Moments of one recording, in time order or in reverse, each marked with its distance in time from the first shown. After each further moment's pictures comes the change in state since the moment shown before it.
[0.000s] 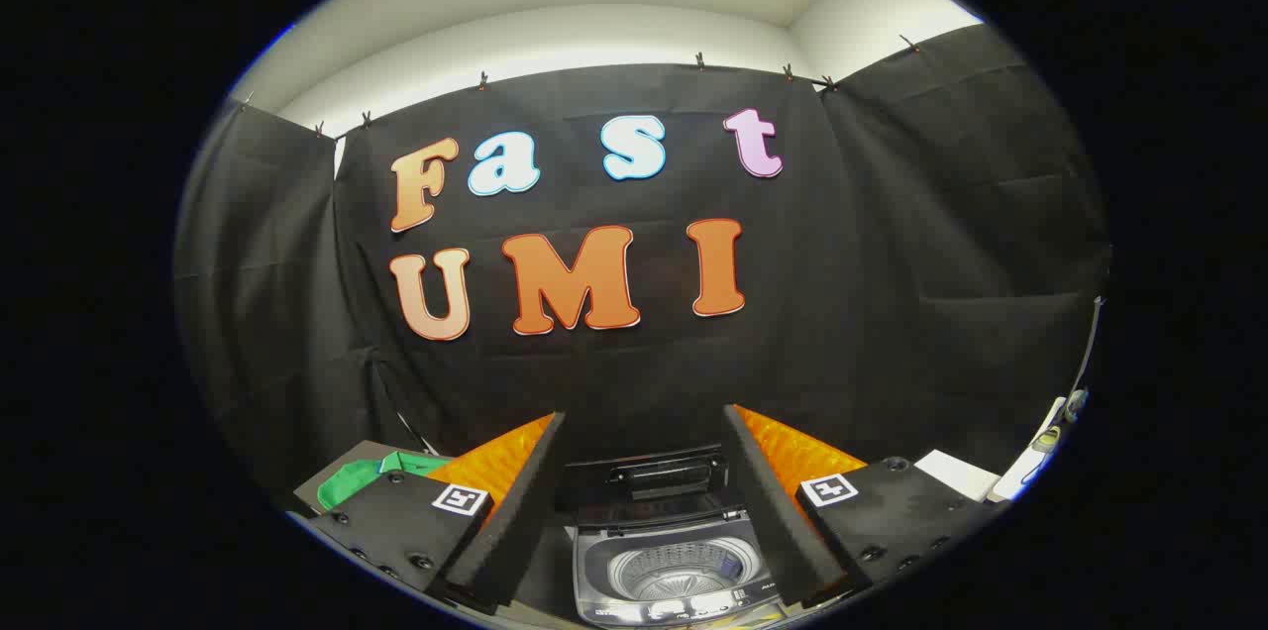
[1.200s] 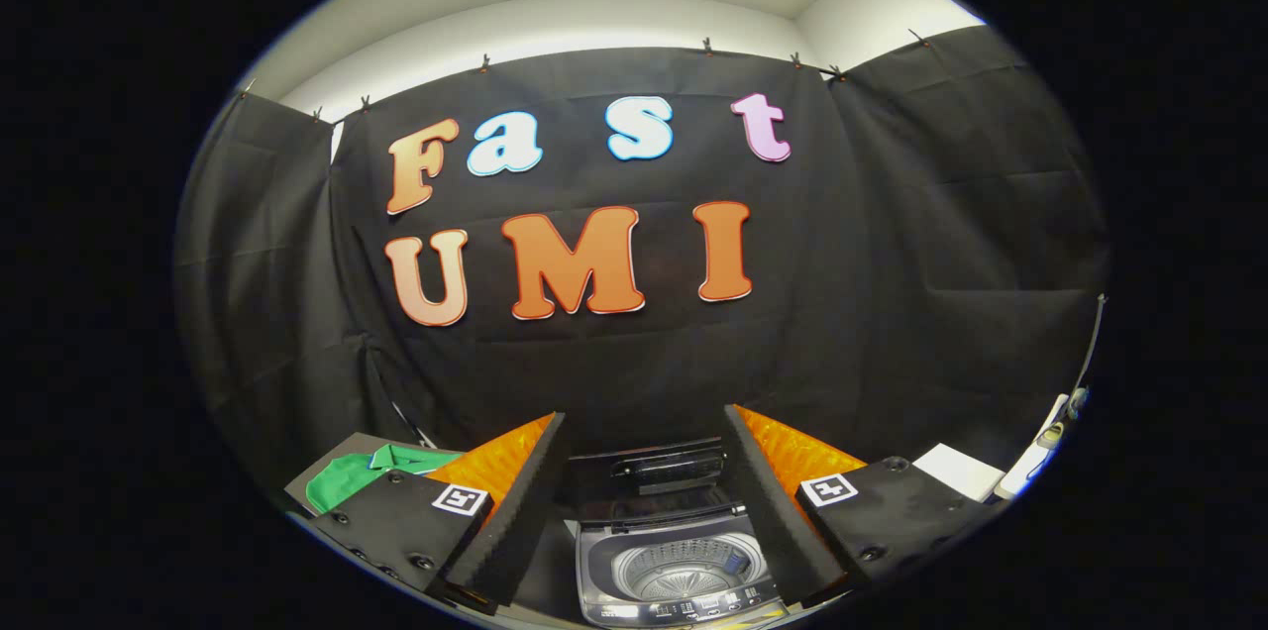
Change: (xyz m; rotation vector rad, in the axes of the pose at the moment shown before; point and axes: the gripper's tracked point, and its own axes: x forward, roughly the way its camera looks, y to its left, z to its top) arm 0.032 0.033 -0.027 -0.016 0.045 0.020
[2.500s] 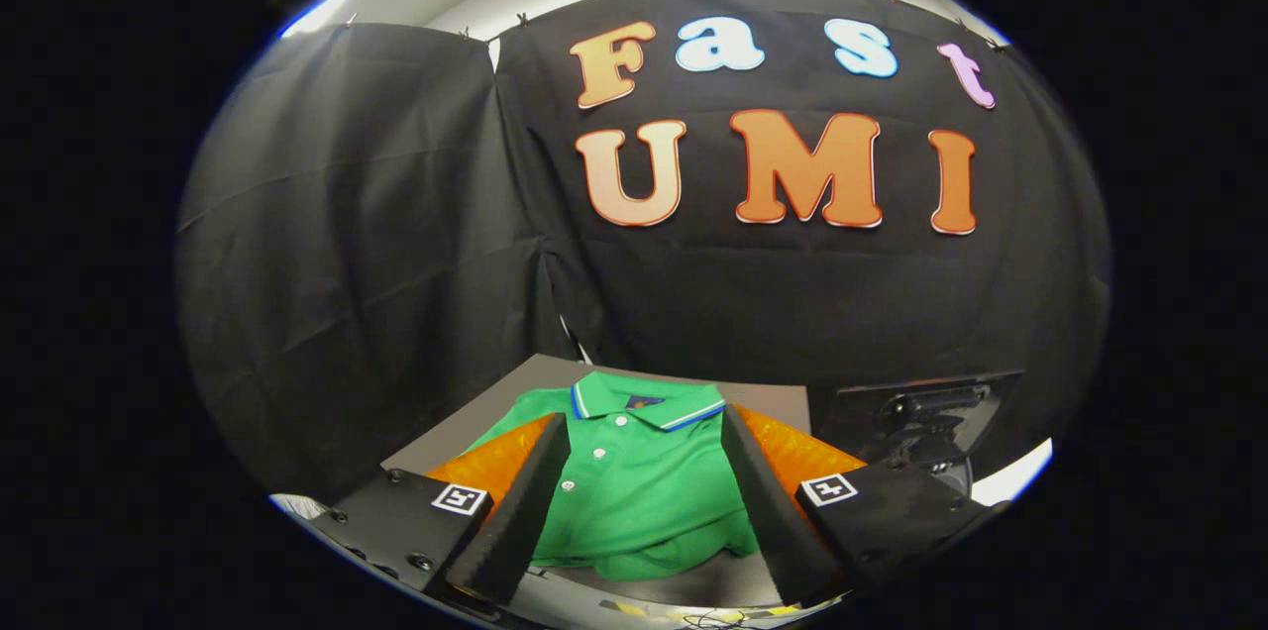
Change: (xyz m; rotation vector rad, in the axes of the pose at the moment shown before) arm 0.028 0.289 -0.133 -0.077 0.271 0.450
